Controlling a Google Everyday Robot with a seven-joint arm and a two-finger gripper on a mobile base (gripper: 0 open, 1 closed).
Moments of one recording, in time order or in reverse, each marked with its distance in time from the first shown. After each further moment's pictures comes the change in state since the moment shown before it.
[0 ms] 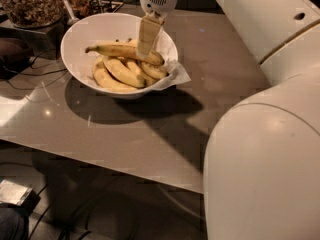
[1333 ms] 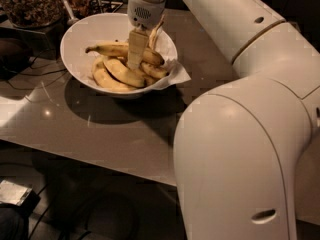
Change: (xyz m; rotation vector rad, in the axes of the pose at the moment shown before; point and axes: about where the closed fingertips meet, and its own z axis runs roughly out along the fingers) arm -0.016 0.003 0.050 -0.091 0.060 0.004
